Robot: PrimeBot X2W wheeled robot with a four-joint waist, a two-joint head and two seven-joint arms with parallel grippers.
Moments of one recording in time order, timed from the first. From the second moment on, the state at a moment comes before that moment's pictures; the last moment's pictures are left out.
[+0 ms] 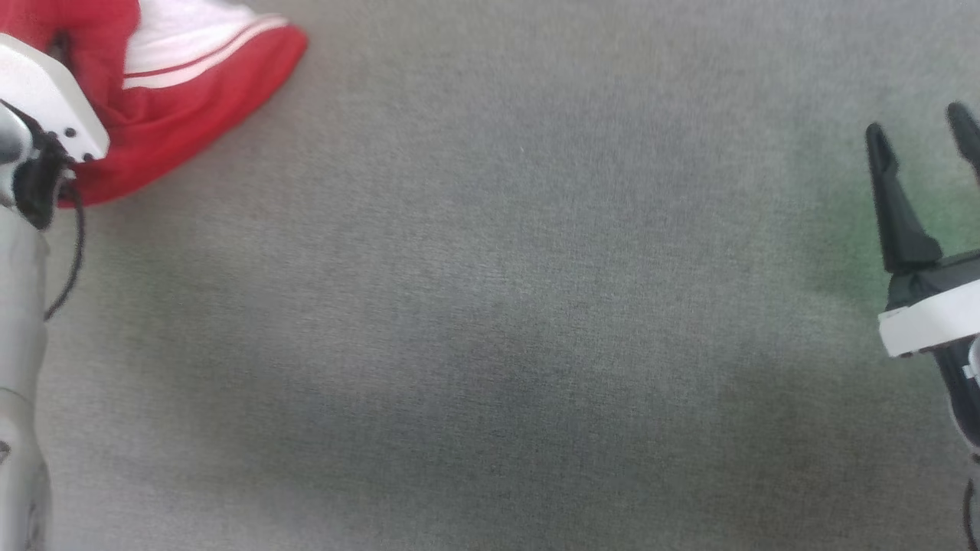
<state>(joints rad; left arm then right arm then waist) -1.18 0.41 -0.07 1.18 -0.39 -0.10 0.07 -0.33 -0.37 -0.01 -0.09 0.34 0.13 -0.01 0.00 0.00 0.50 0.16</state>
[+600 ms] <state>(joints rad) -1.23 0.48 -0.26 0.87 -0.38 -0.13 0.16 -0.27 -0.29 0.00 -0.01 0.33 0.13 -0.04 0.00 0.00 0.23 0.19</state>
